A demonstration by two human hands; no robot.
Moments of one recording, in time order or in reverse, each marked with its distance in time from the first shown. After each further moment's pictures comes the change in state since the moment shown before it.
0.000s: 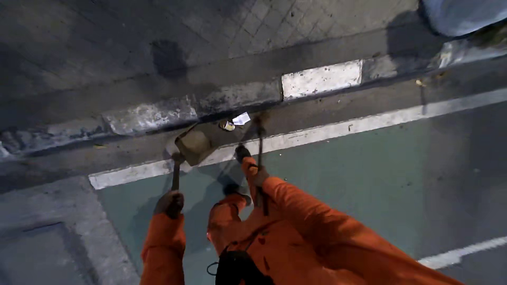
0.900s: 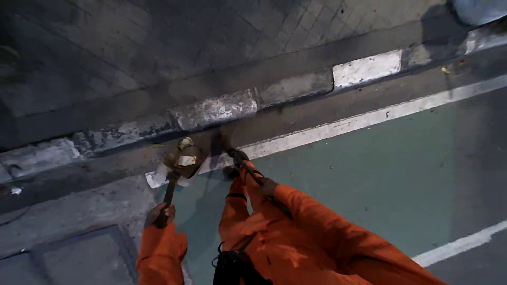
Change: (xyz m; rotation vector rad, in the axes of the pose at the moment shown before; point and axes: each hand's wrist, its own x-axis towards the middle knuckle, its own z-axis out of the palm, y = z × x) left_hand 0.123 0.193 -0.507 -0.393 -0.198 -0.172; right_hand -0.073 -0.330 0.308 0.014 -0.196 -0.039
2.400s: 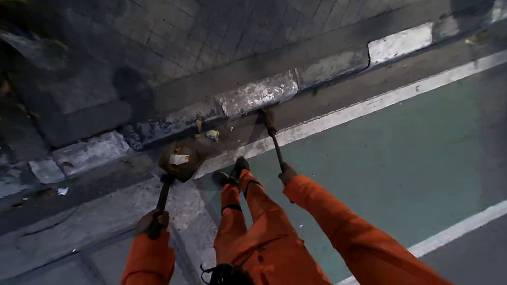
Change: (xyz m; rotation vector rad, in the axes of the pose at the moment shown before) left_hand -0.045 0.272 -0.241 0.242 0.189 0.063; right_hand 0.065 -0.188 0.235 0.194 0.345 0.192
